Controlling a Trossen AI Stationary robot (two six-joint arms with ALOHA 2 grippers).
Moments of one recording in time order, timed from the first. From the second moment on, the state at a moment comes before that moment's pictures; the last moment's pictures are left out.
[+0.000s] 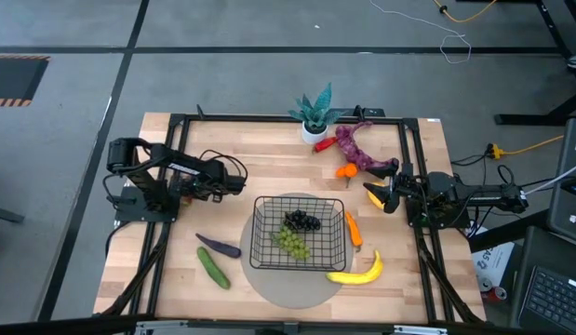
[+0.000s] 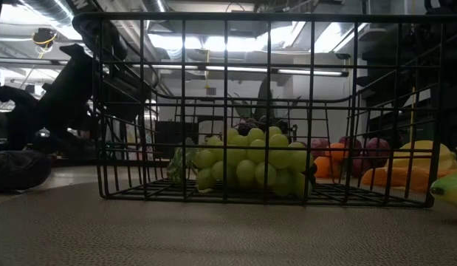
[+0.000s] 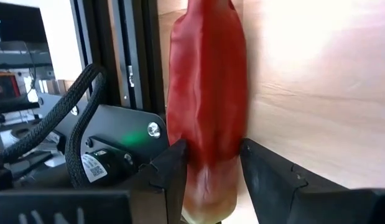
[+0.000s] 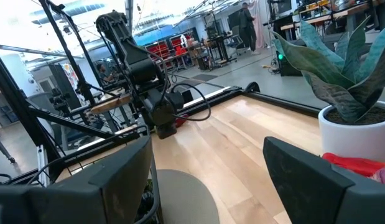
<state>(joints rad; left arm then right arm) 0.18 1.62 0.69 -1.06 -0.23 -1.39 0.04 0.01 0.01 0.06 0.31 0.33</state>
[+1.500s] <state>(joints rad) 0.03 1.62 1.35 -1.08 -0.96 -0.81 0.04 0.01 0.01 0.06 0.31 0.33</state>
